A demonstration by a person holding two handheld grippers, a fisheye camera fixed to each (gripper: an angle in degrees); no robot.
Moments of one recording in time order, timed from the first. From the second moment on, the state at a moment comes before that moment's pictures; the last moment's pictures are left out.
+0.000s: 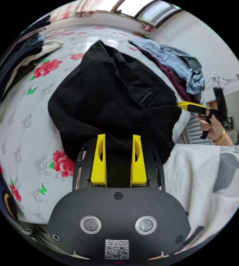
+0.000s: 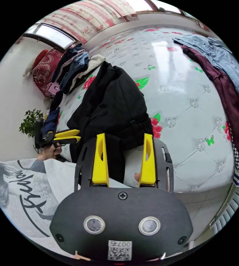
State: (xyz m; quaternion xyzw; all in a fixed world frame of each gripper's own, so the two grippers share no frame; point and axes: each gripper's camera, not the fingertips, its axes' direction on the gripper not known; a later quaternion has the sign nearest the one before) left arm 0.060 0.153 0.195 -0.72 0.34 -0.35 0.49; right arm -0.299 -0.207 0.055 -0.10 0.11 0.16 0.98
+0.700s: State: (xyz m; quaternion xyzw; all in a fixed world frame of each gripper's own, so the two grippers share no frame) left arm -0.275 0.086 0.086 -0.48 -0.03 -0.63 0.61; right arm -0.244 -0.261 -0.038 0.02 0.15 0.10 0.98
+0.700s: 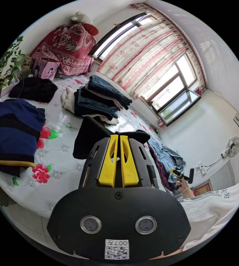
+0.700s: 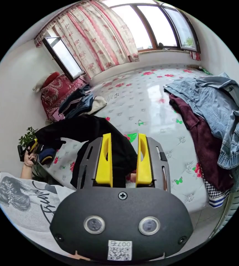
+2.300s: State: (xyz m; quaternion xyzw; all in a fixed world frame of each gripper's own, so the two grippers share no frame) left arm -0.085 0.018 0.231 -0.48 0.27 -0.53 0.65; right arm -0.430 -0.193 0.092 -0.07 -0.18 -0.19 0.96
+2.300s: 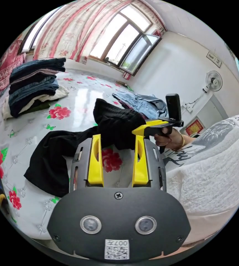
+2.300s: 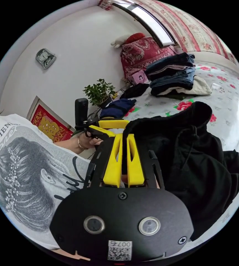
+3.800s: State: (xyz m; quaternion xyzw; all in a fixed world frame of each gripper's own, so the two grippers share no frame) left arm -0.253 -0.016 0.055 -0.24 0.30 -0.68 0.62; right arm -0.202 -0.239 0.027 -0.07 -0.02 -0.04 1.00
